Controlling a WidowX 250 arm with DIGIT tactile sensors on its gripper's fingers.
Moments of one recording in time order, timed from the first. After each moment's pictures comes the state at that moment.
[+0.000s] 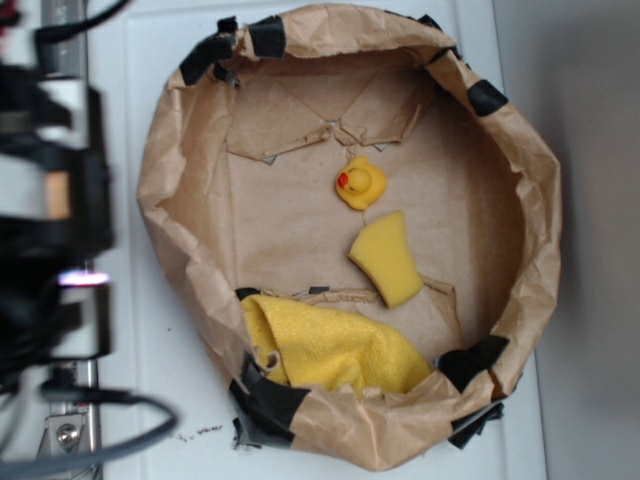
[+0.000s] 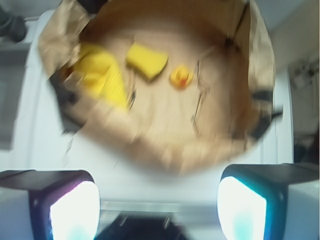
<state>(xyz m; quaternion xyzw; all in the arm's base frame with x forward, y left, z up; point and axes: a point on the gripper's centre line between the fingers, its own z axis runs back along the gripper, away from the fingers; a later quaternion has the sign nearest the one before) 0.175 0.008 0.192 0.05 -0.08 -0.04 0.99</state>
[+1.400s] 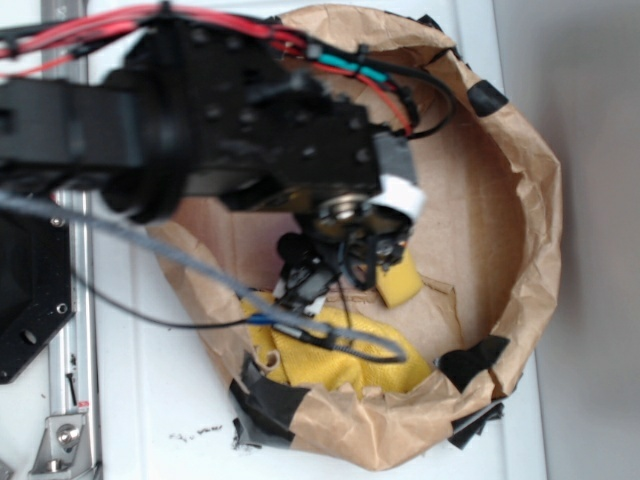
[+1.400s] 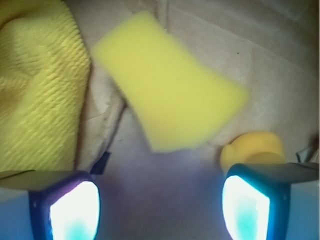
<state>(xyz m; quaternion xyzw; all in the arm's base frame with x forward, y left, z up) 0.264 0.014 0.046 -0.03 -0.02 -0.22 0.97</state>
